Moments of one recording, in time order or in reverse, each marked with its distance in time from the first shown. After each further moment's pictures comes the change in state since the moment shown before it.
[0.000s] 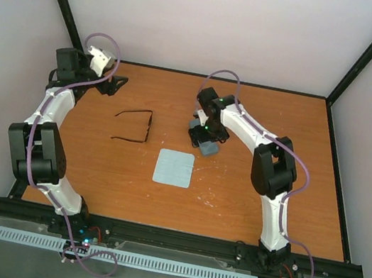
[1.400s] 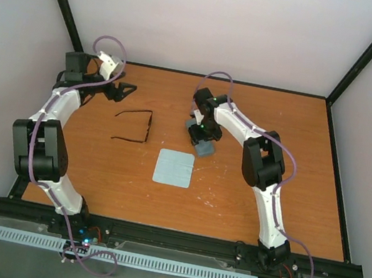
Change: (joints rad) left arm -0.034 0.028 -0.007 -0.043 0.097 0.000; right arm -0.004 0.172 0.122 0.018 0.016 -0.021
